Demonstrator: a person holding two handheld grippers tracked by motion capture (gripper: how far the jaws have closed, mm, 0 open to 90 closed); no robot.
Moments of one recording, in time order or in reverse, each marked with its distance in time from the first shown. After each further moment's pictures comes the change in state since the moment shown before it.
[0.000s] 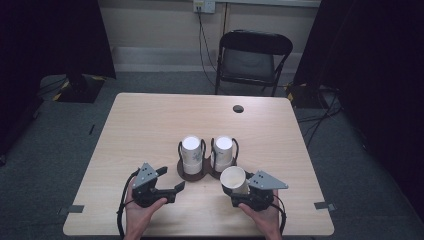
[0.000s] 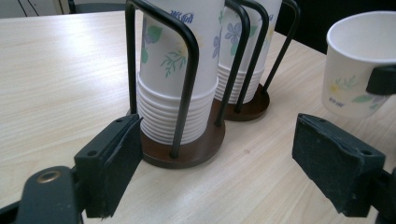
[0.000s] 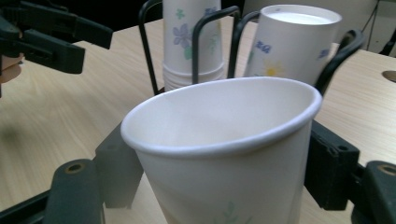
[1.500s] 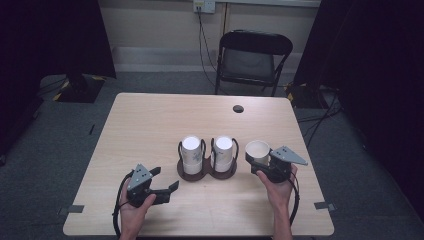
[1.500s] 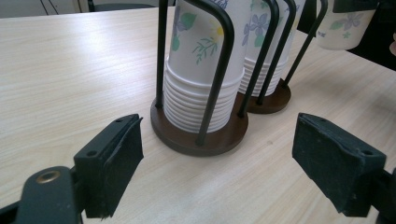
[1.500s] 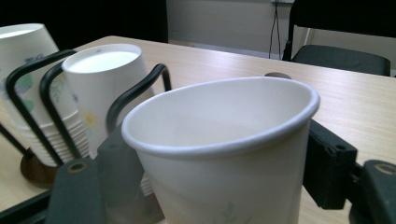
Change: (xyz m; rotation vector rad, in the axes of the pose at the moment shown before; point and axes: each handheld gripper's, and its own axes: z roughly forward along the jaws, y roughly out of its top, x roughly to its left) left arm 0.012 -0.009 -0.007 -0.006 0.057 0.003; right arm -0.084 0.012 0.006 -0.060 -0.256 0.136
